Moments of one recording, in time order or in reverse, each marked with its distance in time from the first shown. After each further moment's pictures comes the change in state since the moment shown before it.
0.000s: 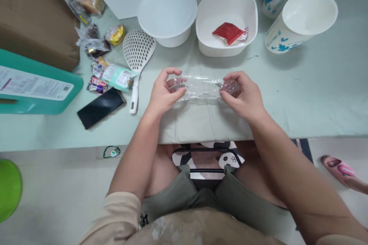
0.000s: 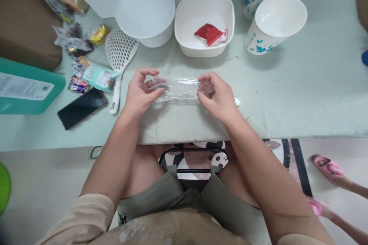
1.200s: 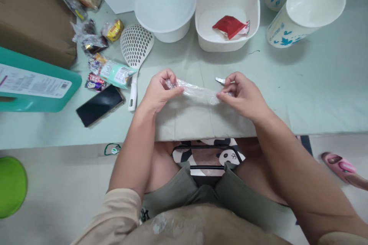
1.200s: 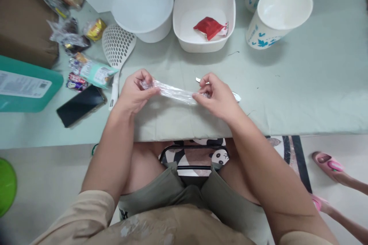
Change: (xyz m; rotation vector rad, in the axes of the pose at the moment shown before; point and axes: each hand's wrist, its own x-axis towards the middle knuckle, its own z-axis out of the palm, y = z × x) left_hand -0.001 0.026 -0.004 -0.121 -0.086 -0.288; right_hand -0.004 -0.008 -0.011 0.146 -0.148 0.255
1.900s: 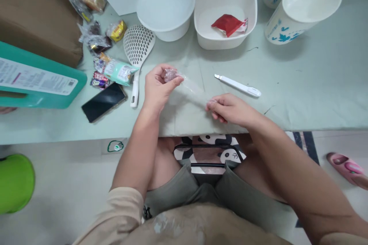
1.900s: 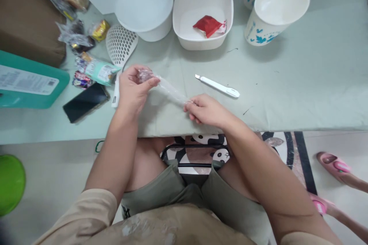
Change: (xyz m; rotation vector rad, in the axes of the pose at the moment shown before) left_hand -0.005 -0.004 0.014 0.088 0.228 0.193; right_hand -0.019 -0.010 0.016 0.131 -0.552 0.377
